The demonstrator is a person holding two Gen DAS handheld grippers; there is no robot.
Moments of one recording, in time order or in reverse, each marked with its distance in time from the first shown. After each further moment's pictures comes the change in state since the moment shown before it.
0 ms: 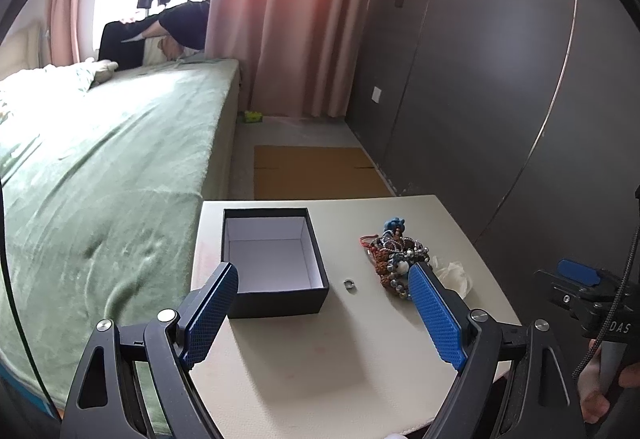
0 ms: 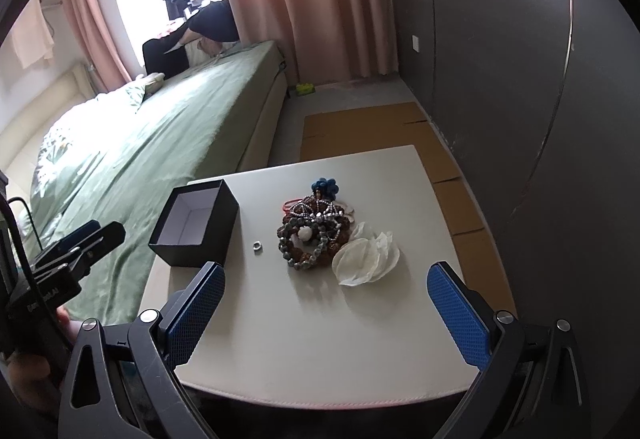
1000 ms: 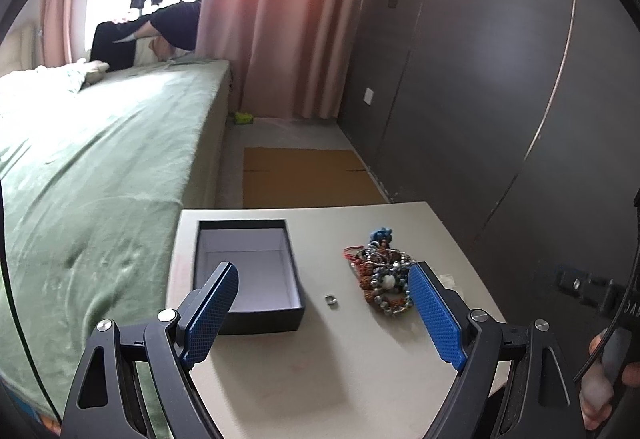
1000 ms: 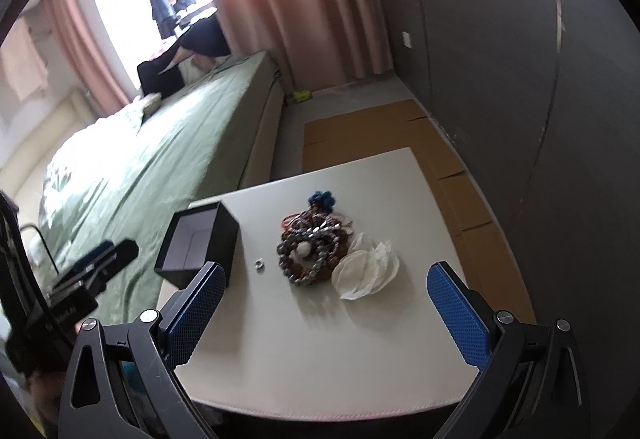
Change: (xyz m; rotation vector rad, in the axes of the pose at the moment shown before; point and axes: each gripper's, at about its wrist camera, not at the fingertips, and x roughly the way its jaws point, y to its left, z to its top) left arm 0.023 -0.020 0.010 0.003 -0.004 -0.031; right arm 0.003 -0.022 0.011 0.108 -0.020 0.041
